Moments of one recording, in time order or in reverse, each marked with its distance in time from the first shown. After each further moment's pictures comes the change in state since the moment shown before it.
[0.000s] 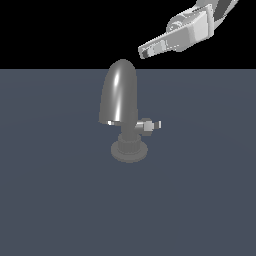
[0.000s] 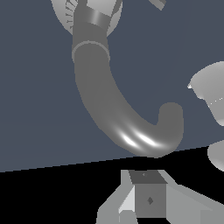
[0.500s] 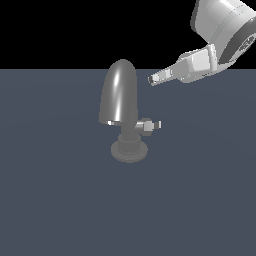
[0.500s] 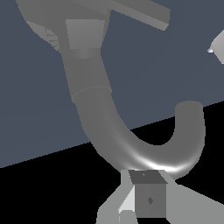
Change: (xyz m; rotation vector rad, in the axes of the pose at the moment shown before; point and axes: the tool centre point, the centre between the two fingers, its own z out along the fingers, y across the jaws) arm 0.067 -0.007 0.004 0.124 -0.240 0.222
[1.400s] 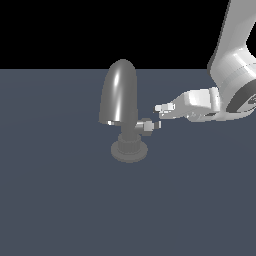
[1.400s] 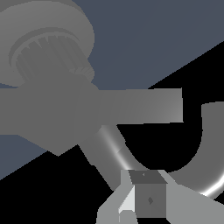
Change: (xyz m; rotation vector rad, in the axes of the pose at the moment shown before) arm 0.087 -0.004 0.011 0.165 -0.311 0.290
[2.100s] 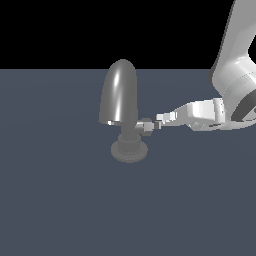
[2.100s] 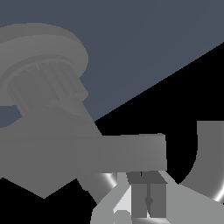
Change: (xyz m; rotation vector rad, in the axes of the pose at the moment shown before) arm 0.029 0.010 0.001 0.004 -0.004 -0.008
